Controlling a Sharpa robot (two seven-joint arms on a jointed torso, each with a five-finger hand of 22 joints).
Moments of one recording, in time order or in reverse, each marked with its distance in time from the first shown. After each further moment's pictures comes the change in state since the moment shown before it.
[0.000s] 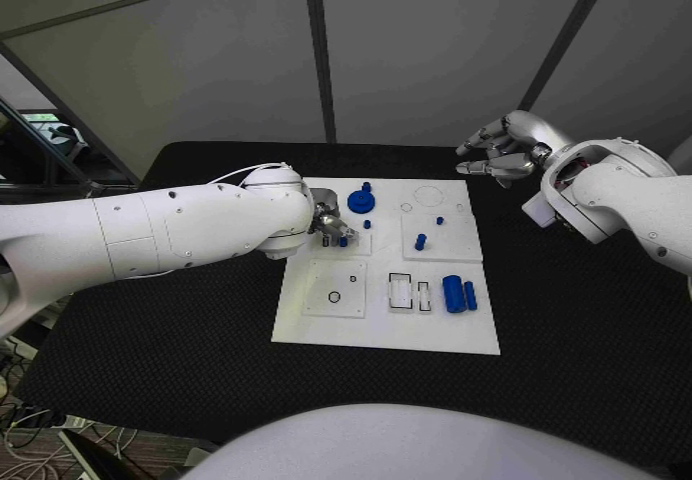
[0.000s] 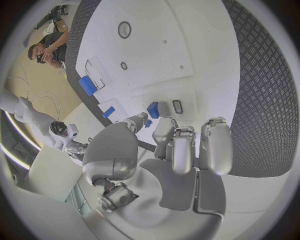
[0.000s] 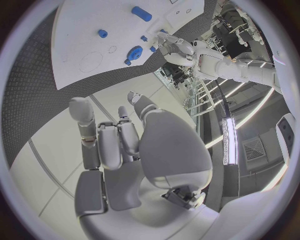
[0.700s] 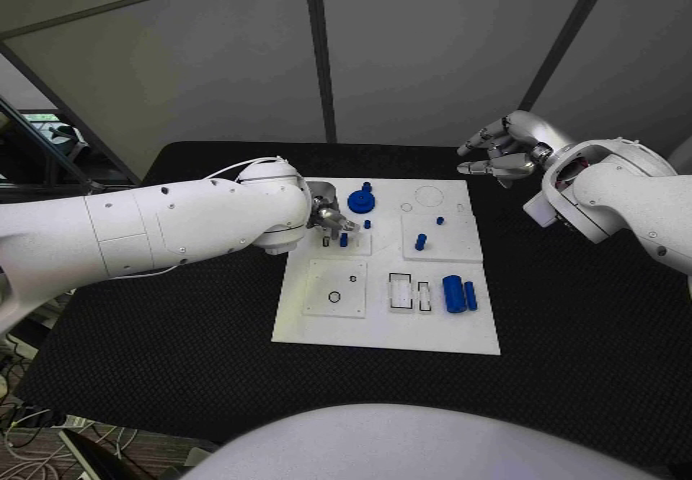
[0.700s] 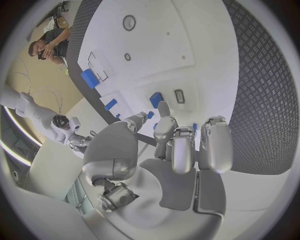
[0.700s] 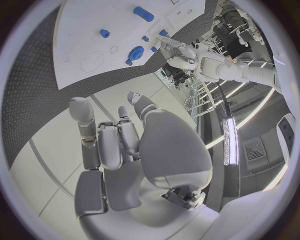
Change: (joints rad) left arm -0.002 -0.019 0.038 0.015 0.002 -0.014 -0.001; left_hand 0.003 -0.004 -0.031 0.004 0.004 -0.001 0.001 0.000 0.007 -0.008 0.000 -0.019 -0.025 -0.004 -0.003 0.000 0.000 0.000 -0.002 -0.001 -0.020 0.000; right arm 0.000 0.003 0.000 -0.010 -0.001 0.004 0.000; right_hand 0.000 0.000 0.000 0.000 0.000 0.000 0.000 0.000 0.000 0.000 0.000 0.000 0.000 0.000 0.000 0.000 0.000 0.000 0.000 0.000 0.000 -0.001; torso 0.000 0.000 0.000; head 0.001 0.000
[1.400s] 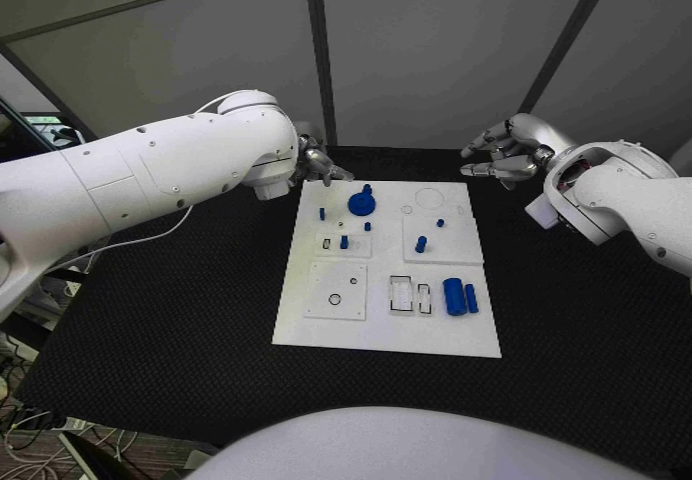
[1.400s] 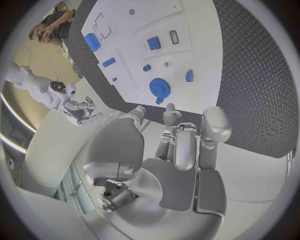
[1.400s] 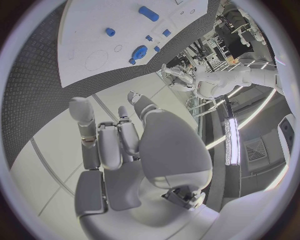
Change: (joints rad) left arm 0.064 0.050 0.143 -0.197 0.049 0.114 0.003; left_hand 0.181 -0.004 -0.247 0.052 0.000 -0.116 0.076 -0.200 -0.179 -0.178 0.075 -0.156 -0.187 0.002 0.051 -0.101 0.000 0.055 -0.137 0.052 -0.224 -0.146; right arm 0.000 0.010 0.000 -0.024 0.000 0.002 0.000; right_hand 0.000 0.000 0.000 0.000 0.000 0.000 0.000 0.003 -0.001 0.000 0.000 0.000 0.000 0.000 0.000 0.000 0.000 0.000 0.000 0.000 0.000 0.000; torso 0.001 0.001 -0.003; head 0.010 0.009
